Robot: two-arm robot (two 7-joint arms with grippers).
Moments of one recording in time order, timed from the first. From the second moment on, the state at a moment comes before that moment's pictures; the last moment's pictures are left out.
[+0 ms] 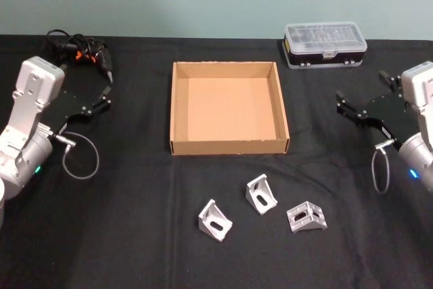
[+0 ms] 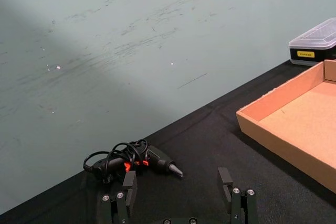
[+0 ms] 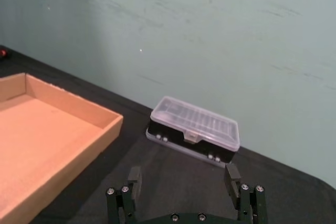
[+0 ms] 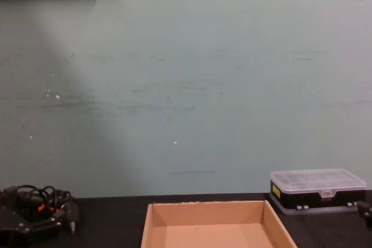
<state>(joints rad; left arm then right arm) -0.20 0.60 0.45 -1.41 -0.25 -0.12 0.03 0.19 0.59 -0.41 -1.41 0.28 -0.13 0.00</state>
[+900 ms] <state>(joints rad) -0.20 0.60 0.45 -1.41 -0.25 -0.12 0.03 0.18 0.84 -0.25 -1.70 0.50 -0.04 0.47</state>
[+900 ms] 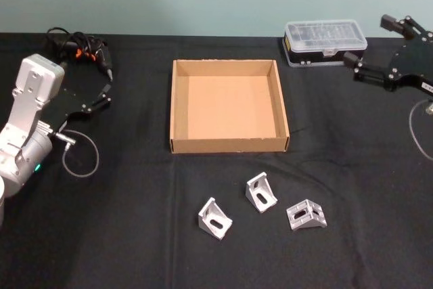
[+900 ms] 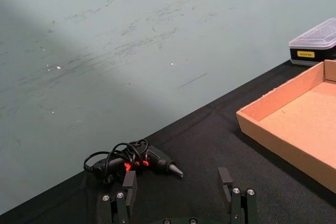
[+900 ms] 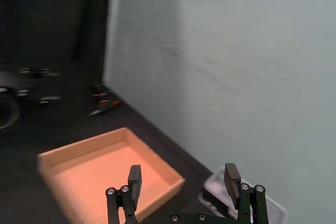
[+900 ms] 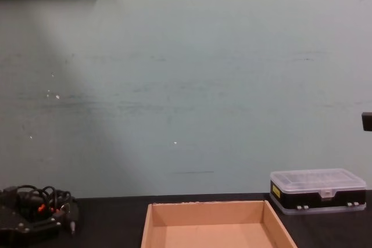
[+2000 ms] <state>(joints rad) -0.20 0.60 0.45 -1.41 -0.25 -0.12 0.03 0.46 0.89 -0.58 -1.54 0.53 0.10 1.12</state>
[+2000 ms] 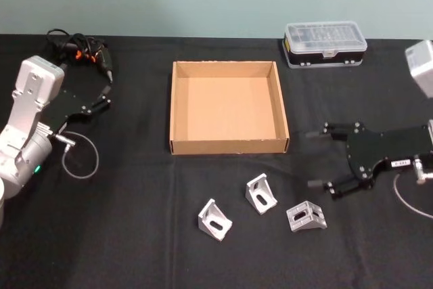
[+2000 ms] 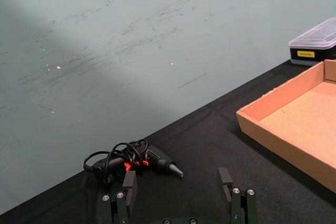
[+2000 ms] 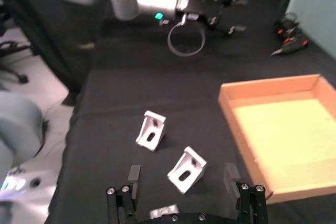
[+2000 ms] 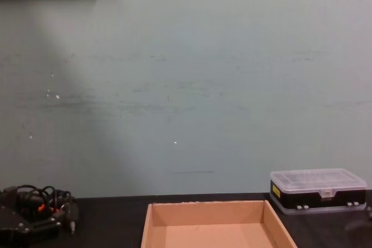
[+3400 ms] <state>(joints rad) -0.20 0.60 0.45 -1.41 -0.25 -0.12 0.03 0.61 0.86 -0.84 -1.43 0.33 0.11 1.18</state>
